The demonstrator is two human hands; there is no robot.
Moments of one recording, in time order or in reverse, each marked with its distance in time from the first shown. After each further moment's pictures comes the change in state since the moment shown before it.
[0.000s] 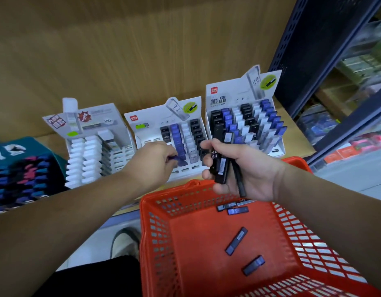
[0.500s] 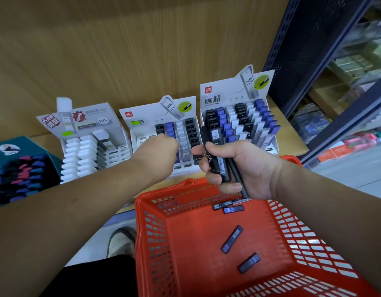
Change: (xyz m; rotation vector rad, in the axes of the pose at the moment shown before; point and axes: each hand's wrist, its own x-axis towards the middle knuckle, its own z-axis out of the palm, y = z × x) left_hand 0.023 0.026 0.000 0.267 -0.113 -0.080; right_hand -0.013 -0.006 -0.002 -0.158 -0.005 0.021
